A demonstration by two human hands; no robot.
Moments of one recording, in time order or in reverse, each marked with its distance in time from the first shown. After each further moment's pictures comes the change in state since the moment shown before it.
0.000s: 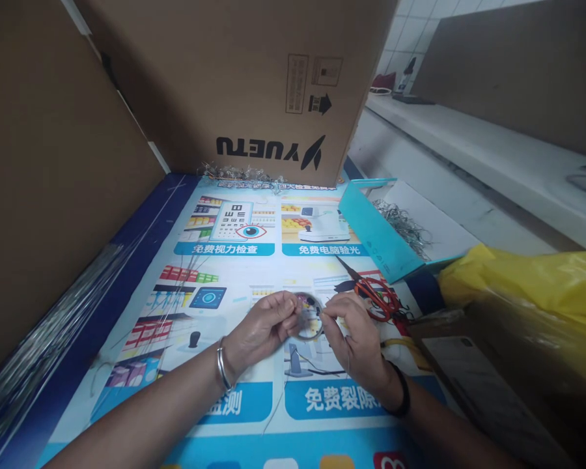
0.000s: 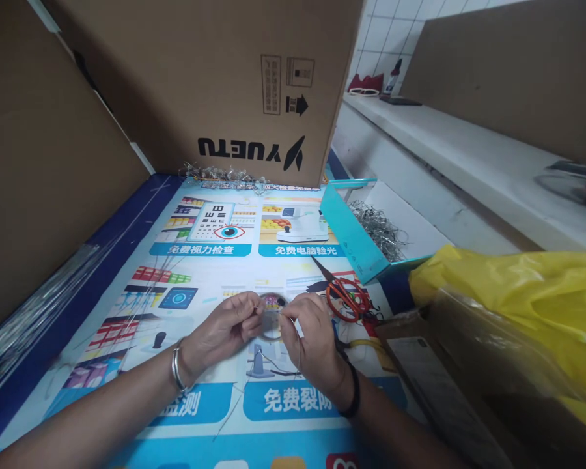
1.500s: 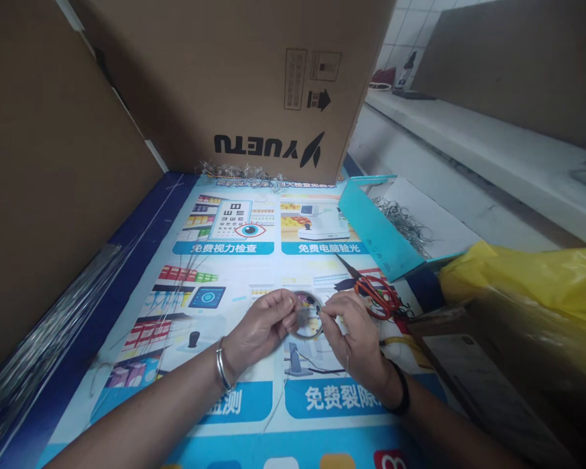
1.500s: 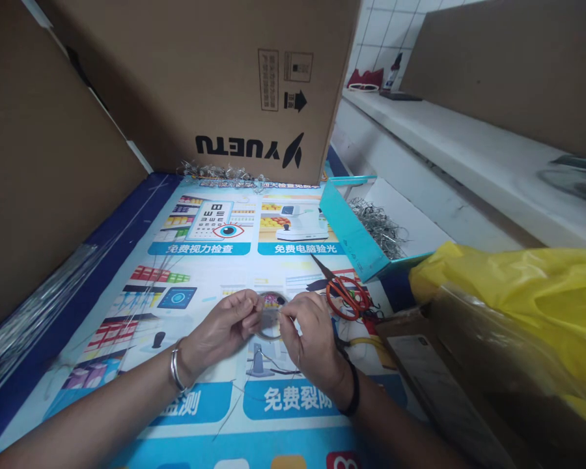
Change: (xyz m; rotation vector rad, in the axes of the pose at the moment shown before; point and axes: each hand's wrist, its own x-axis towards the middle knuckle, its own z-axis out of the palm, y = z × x) left_hand 0.000 -0.001 -0.002 0.012 0.013 0.045; right_hand 0.000 0.002 0.001 -0.026 -0.003 -0.011
